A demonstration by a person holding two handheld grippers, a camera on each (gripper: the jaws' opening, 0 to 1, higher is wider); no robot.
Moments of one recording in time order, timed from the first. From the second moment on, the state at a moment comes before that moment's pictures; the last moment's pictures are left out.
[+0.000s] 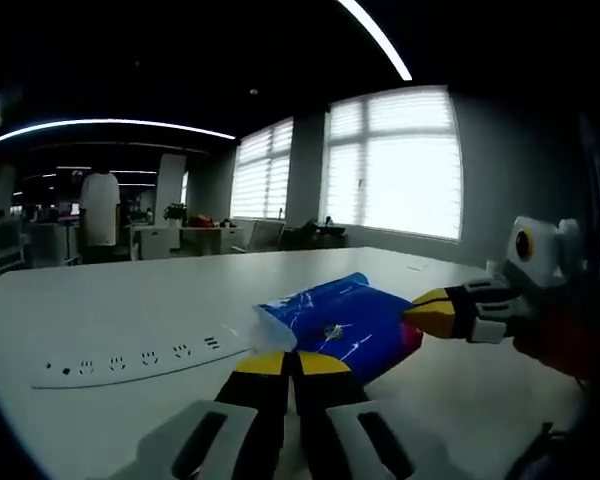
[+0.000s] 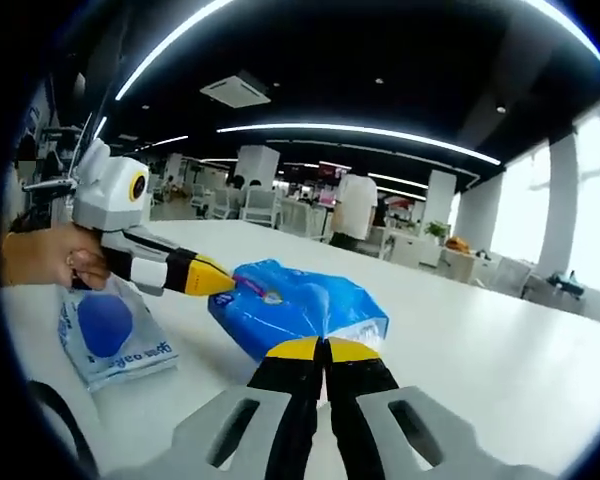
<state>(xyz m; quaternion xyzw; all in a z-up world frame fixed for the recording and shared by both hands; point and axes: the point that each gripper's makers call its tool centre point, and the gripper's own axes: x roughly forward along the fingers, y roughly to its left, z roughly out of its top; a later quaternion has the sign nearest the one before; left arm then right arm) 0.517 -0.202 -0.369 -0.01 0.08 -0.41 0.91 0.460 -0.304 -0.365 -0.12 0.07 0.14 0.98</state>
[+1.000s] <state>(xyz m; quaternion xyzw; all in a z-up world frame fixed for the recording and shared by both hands) 0.439 -0.215 -0.357 0.00 0.08 -0.45 0.89 0.398 -0.317 -0.348 -0.18 0.03 0.10 0.98</state>
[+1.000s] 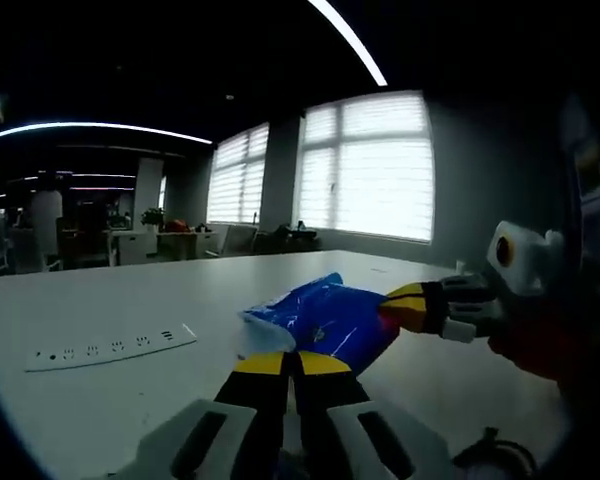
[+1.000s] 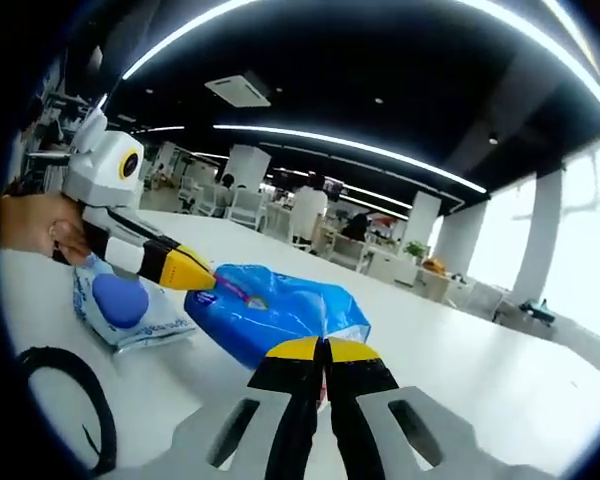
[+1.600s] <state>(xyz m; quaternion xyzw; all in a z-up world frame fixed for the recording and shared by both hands) 0.395 -0.211 -0.355 0.00 0.07 -0.46 0.89 0.363 -0.315 -0.350 -0.16 0.02 0.10 0.98</state>
